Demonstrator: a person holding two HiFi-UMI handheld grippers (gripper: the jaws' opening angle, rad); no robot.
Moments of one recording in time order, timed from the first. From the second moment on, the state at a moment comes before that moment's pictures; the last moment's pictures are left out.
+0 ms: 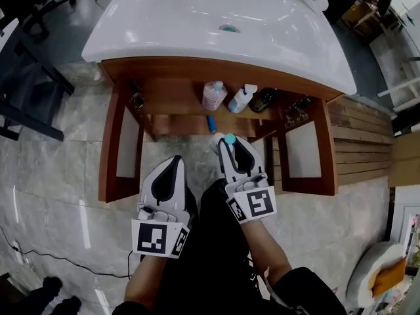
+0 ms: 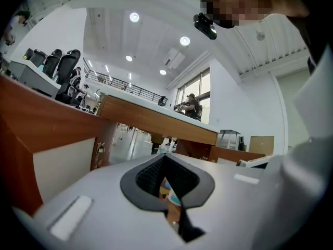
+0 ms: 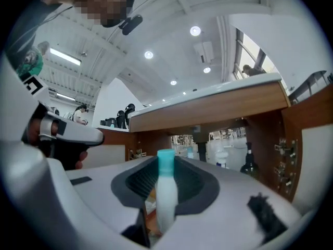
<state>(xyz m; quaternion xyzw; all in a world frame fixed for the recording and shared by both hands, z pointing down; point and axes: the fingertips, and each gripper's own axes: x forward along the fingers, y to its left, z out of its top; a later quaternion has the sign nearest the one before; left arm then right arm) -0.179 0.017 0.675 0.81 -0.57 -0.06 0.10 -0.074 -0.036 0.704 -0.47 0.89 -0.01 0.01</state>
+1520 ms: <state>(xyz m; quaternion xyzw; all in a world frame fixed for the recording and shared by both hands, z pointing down) -0.201 0.037 0.703 0.82 -0.55 -0.06 0.12 -0.167 -0.167 0.774 -0.47 0.88 0.02 0.00</state>
